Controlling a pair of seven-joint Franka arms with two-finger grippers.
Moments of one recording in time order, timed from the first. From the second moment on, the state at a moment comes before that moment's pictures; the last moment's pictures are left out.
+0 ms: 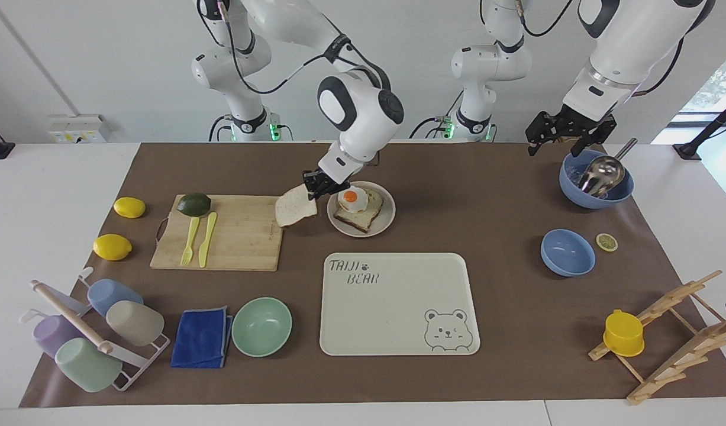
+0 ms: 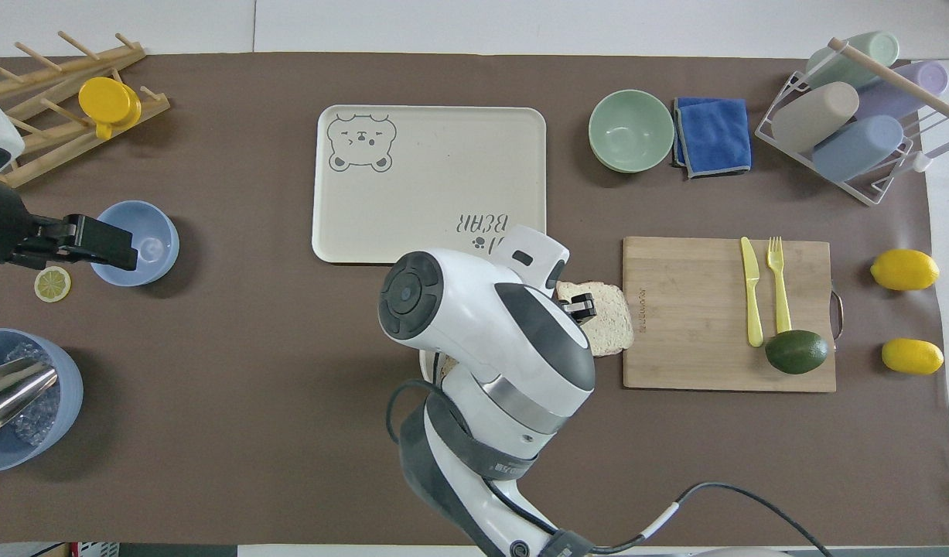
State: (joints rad) left arm -0.06 -0.03 -0.08 -1.57 -0.03 1.48 -0.04; right arm 0.67 0.30 0.05 -1.64 -0.36 1.57 0.57
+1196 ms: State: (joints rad) left arm -0.06 -0.03 -0.08 -1.57 -0.03 1.48 -0.04; right arm 0.68 0.39 0.13 -1.71 -0.11 1.95 0.74
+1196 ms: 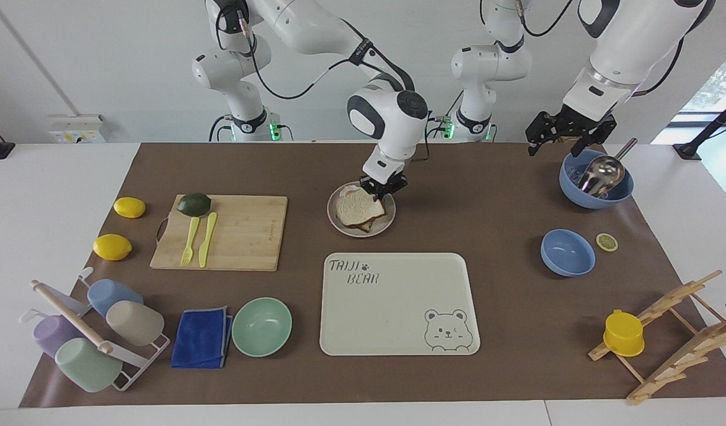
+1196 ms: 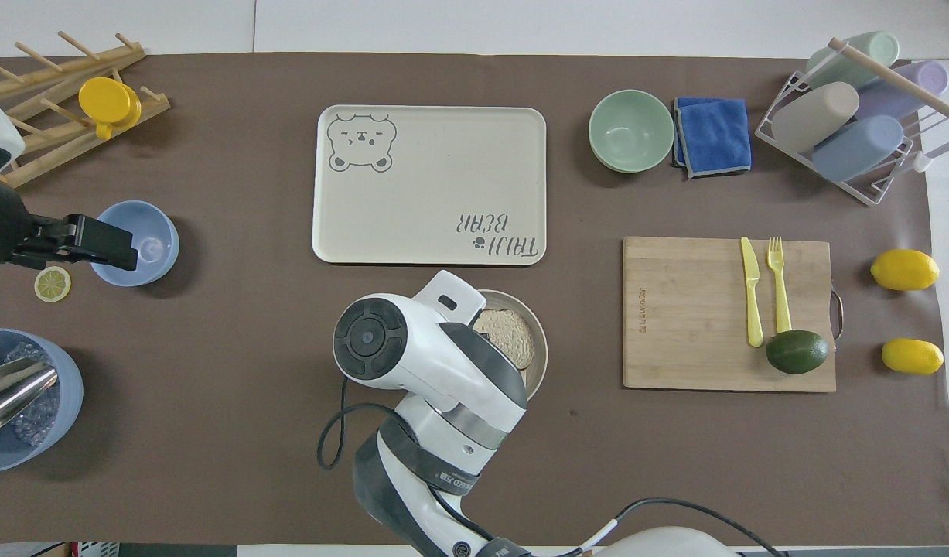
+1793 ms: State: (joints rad) left arm -0.06 -0.03 -0.08 -1.57 -0.03 1.48 -0.04; right arm 0.49 0.20 0.12 -1.70 -0.10 1.86 0.71
